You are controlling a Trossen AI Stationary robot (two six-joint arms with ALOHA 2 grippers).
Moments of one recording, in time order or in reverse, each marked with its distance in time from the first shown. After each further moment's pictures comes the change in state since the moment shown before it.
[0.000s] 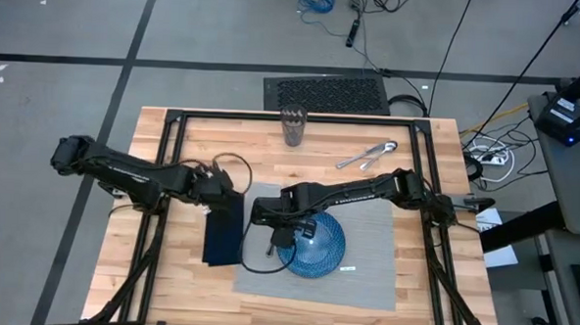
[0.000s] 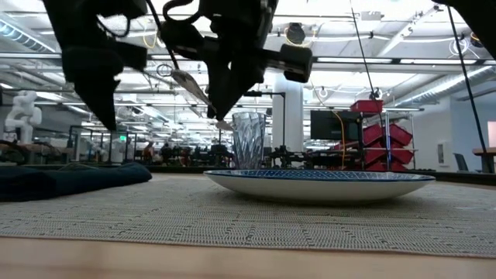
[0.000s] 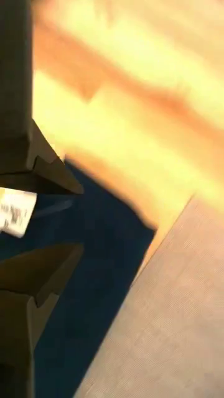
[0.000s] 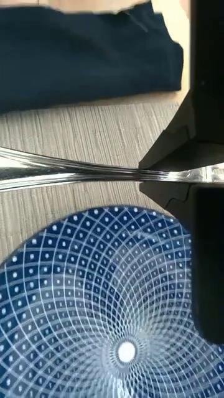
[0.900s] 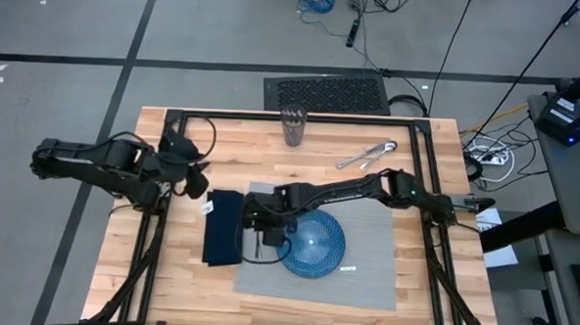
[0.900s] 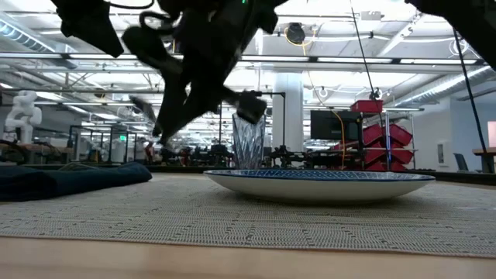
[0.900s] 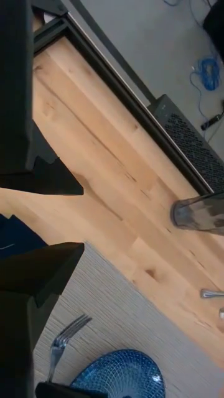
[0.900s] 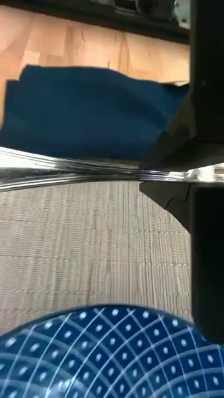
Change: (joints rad) left arm 0.020 -0.400 0.176 -0.190 -0.265 0.053; right arm -0.039 0.086 -0.040 0.339 -0.124 -0.326
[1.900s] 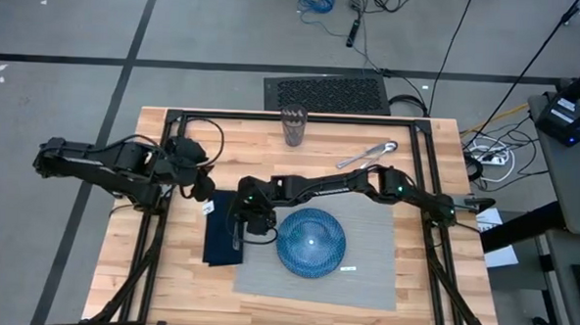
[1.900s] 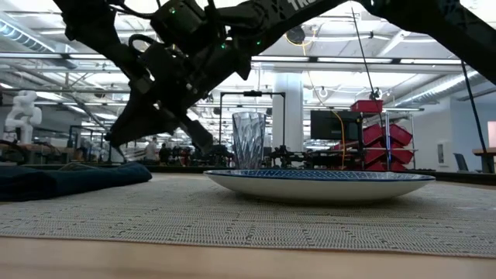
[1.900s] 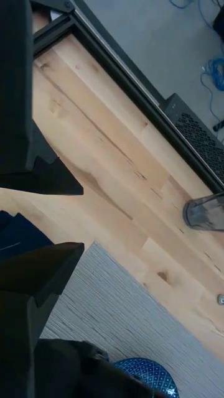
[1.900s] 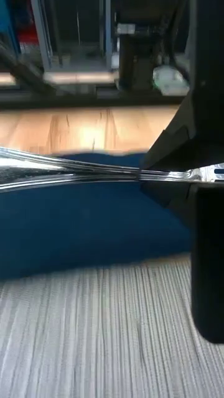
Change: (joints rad) left arm 0.000 0.060 -0.003 0.002 0.013 -0.024; right arm -0.091 0.113 0.000 0.411 -0.139 0.046
